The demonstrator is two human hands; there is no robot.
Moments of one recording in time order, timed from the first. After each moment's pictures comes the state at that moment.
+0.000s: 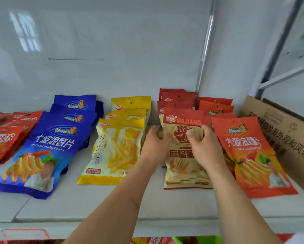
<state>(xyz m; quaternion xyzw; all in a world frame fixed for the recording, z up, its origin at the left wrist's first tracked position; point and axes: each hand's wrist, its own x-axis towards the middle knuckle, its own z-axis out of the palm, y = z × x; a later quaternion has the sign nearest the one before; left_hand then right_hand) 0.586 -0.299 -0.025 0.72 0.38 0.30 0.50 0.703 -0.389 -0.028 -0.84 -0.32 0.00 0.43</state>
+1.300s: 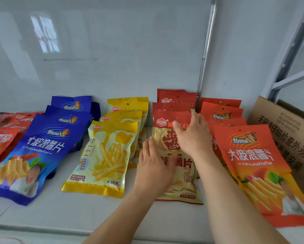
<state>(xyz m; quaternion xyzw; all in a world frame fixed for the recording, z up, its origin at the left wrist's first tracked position) 0.605 -0.330 -0.060 0.82 0.43 0.26 0.29 0.747 -0.338 -0.014 -0.85 -0.38 -0.02 0.36</state>
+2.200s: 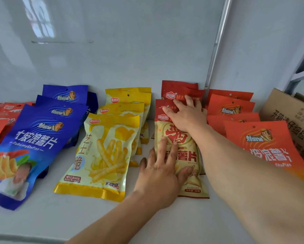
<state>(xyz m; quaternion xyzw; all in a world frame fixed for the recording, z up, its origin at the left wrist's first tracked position) 0.608 -0.315 -0.085 0.93 0.35 0.10 0.08 0.799 -0.248 -0.021 -0.87 -0.46 -0.04 0.13</state>
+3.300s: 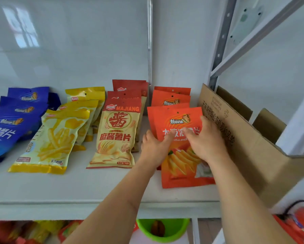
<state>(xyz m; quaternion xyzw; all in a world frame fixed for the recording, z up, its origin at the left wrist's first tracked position) 0.741 -0.421 -0.066 0.70 0.43 0.29 0.50 0.864 -0.516 -0.034 -0.87 -0.35 -0.01 0.35</state>
